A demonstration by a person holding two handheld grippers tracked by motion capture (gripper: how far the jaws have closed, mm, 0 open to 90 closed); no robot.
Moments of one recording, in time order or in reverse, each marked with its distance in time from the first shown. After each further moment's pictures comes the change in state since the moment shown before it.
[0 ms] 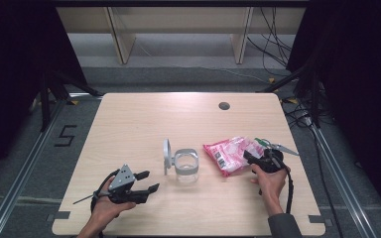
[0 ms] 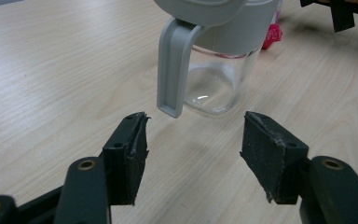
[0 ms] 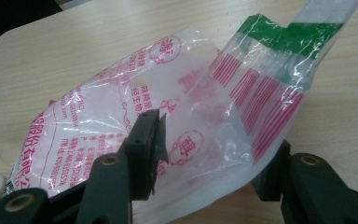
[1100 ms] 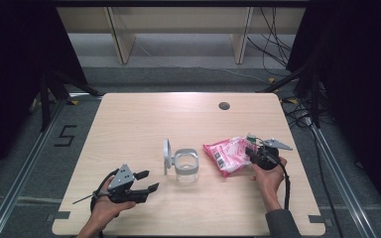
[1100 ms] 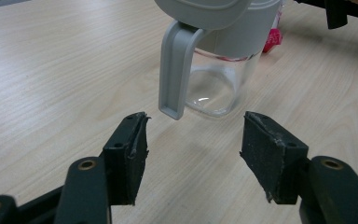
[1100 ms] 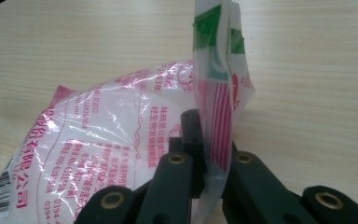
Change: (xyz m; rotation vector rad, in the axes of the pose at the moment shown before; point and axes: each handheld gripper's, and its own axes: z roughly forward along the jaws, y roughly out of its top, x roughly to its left) left arm -0.001 0.000 -0.001 -0.005 0.005 -0.032; right arm 0.011 0.011 0.003 -0.001 0.042 -0.187
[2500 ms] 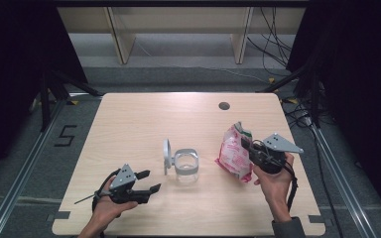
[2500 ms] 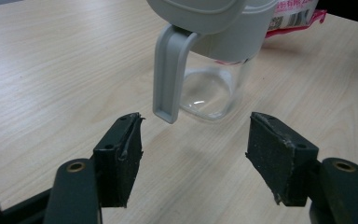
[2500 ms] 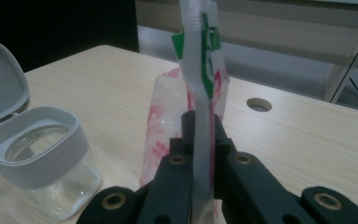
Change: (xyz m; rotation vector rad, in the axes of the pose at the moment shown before) left arm -0.005 0.002 0.003 -0.003 -0.012 -0.007; right arm 0.061 0.043 -0.081 -0.195 0.113 -0.265
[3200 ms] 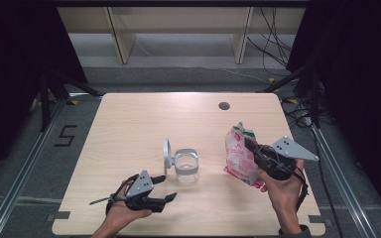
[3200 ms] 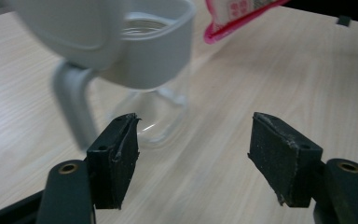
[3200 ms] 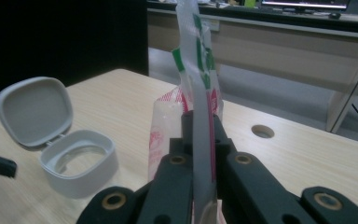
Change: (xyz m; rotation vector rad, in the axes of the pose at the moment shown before) left arm -0.044 0.013 0.022 0.022 -0.107 0.118; right arm 0.017 0.021 -0.037 -0.091 0.026 -0.034
